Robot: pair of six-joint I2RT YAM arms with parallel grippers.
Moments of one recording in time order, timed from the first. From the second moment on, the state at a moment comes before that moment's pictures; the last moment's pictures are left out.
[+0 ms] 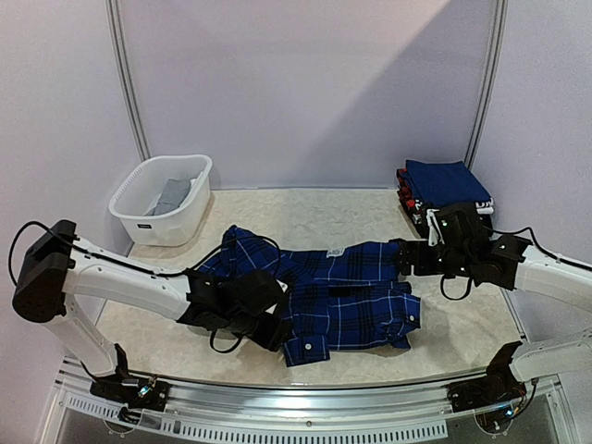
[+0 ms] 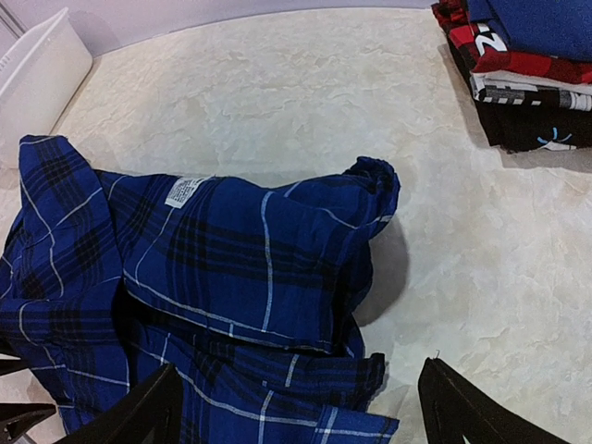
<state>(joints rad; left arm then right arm) -1.17 1.61 0.85 -0.28 -0.18 -0.54 0.67 1.10 0.75 -0.37 0.22 0.49</state>
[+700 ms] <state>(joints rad) -1.17 1.56 0.89 -0.13 -0.17 -0.54 0.67 1.10 0.75 -0.37 0.22 0.49</state>
